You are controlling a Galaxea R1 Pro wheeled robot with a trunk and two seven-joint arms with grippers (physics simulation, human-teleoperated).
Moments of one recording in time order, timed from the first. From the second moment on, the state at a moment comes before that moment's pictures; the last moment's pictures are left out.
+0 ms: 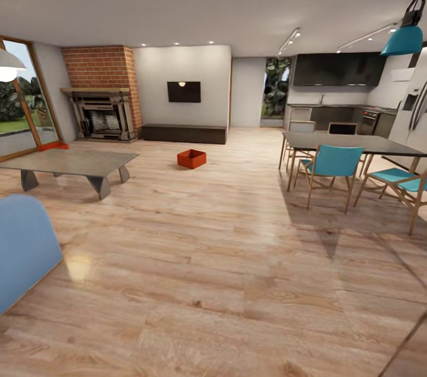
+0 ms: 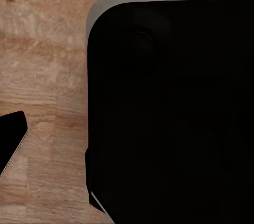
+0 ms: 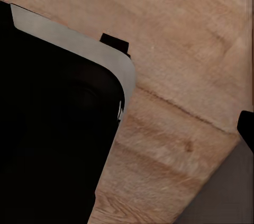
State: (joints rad) left arm 0.00 0.02 0.02 -0.06 0.02 -0.01 0.00; right arm -0.10 -0.06 0.63 0.03 -0.27 -0.12 0.03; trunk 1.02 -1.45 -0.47
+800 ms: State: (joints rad) left arm 0.00 0.02 0.02 -0.06 0.02 -0.01 0.00; right arm -0.10 -0.06 0.63 0.03 -0.27 -0.12 0.03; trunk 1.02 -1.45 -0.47
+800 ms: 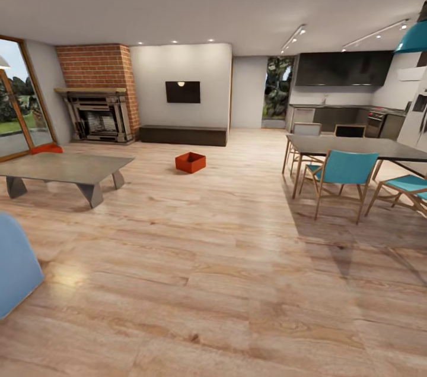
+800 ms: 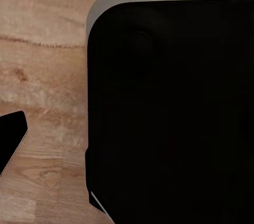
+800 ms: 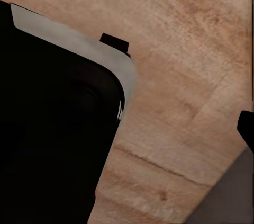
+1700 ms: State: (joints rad) left arm 0.00 0.02 0.02 -0.06 0.02 -0.01 0.00; right arm -0.10 -0.06 0.63 0.03 -0.27 -0.12 0.03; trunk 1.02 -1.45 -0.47
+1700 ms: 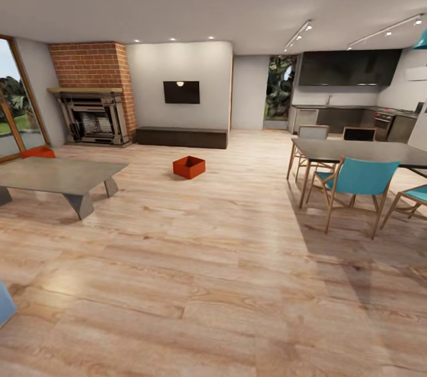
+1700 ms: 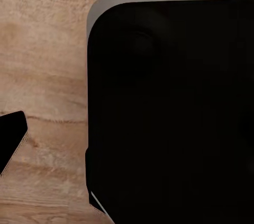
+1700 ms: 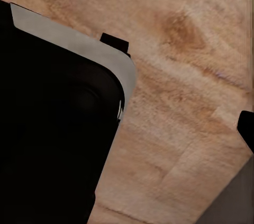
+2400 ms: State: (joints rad) left arm 0.00 0.02 0.02 -0.06 0.02 -0.01 0.00; right arm -0.10 -0.06 0.63 0.03 -0.27 -0.12 0.03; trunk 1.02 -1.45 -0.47
